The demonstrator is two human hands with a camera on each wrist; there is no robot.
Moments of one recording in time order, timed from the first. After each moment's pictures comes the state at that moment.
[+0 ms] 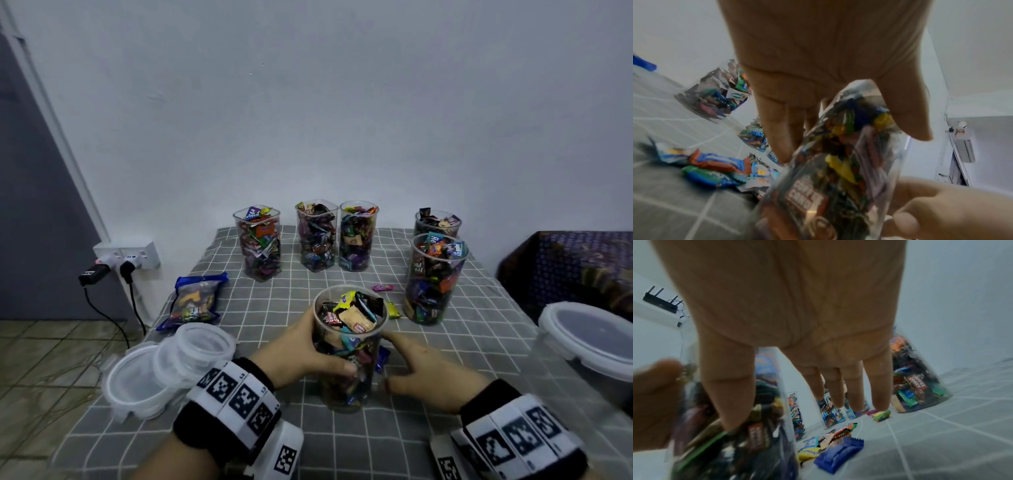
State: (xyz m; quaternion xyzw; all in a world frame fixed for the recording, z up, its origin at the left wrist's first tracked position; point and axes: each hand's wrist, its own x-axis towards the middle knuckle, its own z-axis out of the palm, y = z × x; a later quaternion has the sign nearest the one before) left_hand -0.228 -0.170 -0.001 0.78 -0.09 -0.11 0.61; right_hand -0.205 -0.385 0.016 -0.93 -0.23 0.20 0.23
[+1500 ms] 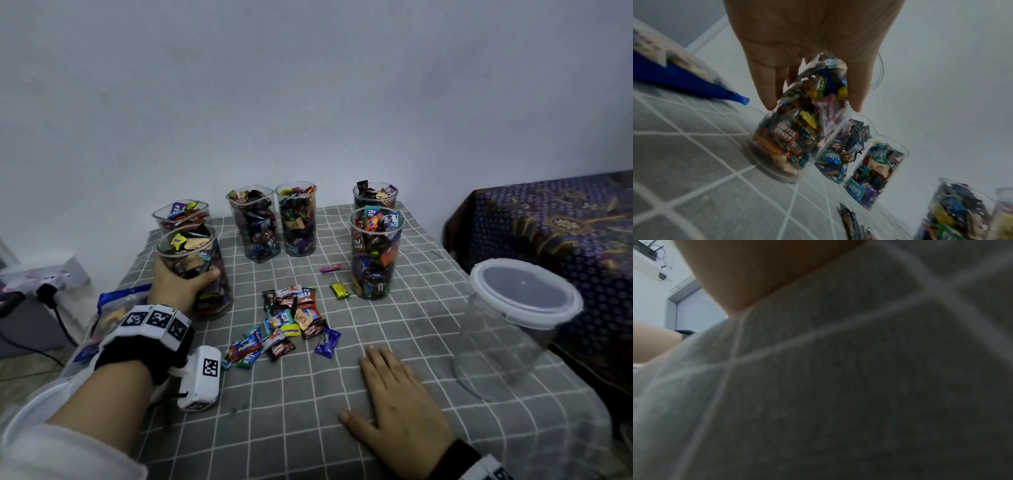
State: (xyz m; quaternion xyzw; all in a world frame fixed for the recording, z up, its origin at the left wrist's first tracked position) left_hand -0.129 -0.091 -0.008 0.79 0.22 0.23 0.52; right_hand -0.247 -0.411 -0.060 -0.98 -0.13 0.09 0.08
